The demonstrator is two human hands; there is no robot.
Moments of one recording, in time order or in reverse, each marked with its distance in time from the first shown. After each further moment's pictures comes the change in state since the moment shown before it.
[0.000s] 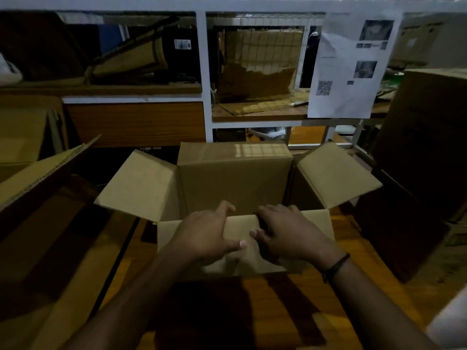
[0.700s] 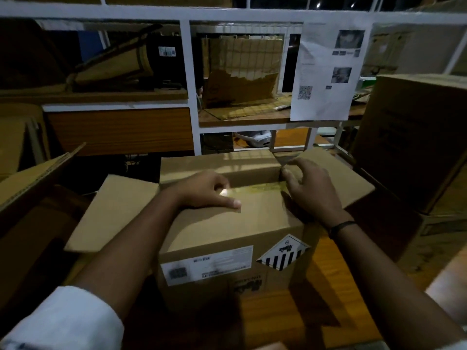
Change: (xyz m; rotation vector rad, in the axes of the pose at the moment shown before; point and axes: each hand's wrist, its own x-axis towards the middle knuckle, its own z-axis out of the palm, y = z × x) left_hand 0.093 -0.022 -0.048 -0.270 -0.110 0.347; right_hand 0.021 0.077 -0.030 0.277 0.732 0.200
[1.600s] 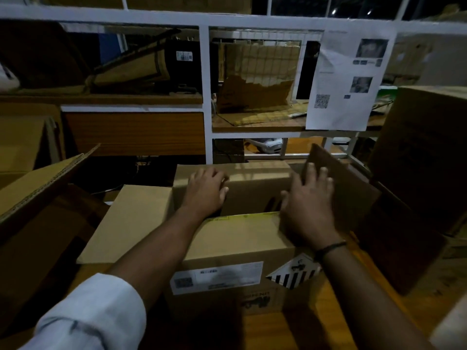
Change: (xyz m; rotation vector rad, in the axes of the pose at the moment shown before) left_hand 0.034 -0.050 0.028 0.518 0.579 -0.192; right_hand -0.007 -0.042 0.024 -0.481 -0.213 0.099
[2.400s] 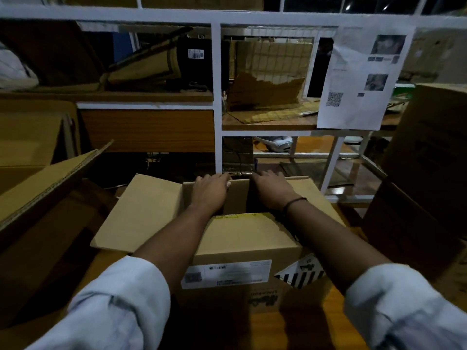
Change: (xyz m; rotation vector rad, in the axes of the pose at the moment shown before) left_hand 0.004 -0.009 0.016 0.041 -0.106 -0.106; right_hand 0.081 -0.057 0.050 -0.103 -0.232 -0.427
